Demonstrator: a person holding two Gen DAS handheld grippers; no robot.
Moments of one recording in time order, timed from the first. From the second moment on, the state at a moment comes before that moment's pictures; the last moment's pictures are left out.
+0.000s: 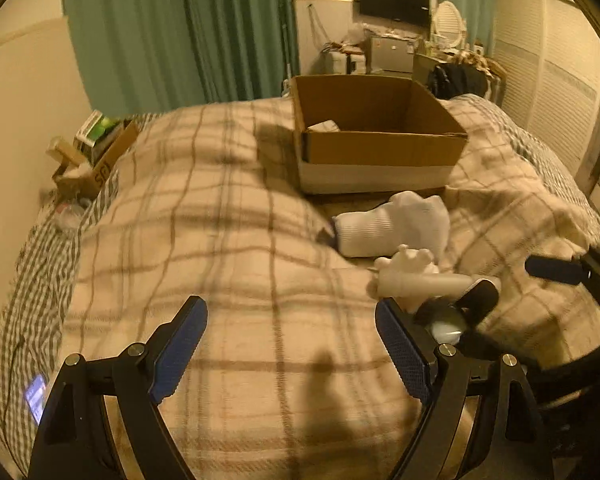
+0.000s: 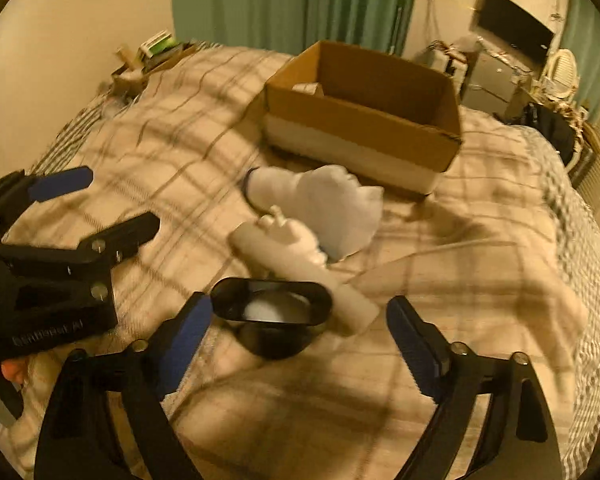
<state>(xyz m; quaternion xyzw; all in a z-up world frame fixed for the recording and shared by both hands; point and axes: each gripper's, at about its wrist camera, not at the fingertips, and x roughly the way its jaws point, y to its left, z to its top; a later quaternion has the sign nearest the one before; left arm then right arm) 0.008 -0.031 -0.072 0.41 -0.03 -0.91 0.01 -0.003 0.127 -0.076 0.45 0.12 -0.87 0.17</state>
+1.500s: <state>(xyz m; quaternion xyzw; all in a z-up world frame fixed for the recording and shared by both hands) -0.041 0.075 -0.142 0.55 -0.04 -0.83 -0.13 -0.030 0.227 -0.055 0.43 0.04 -0.90 0.11</state>
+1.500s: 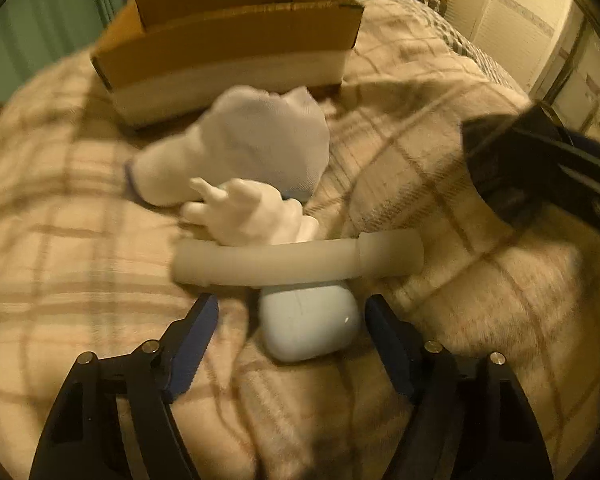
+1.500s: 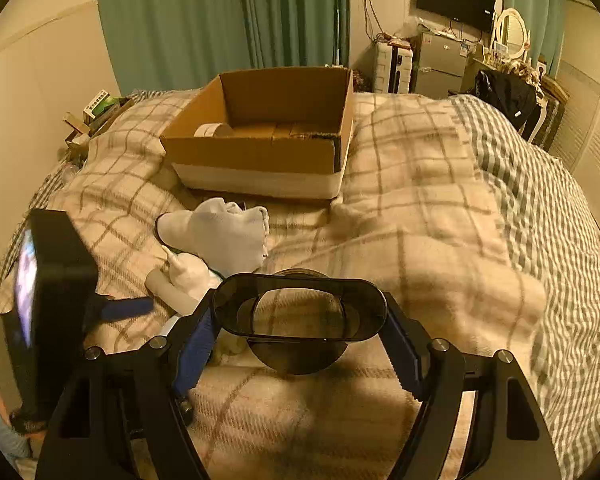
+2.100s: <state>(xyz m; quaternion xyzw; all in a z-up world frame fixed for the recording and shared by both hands) 0.002 0.058 -0.099 0.52 -0.01 -0.84 -0.15 -0.006 0.224 -0.036 0.42 0.03 -0.90 0.10</state>
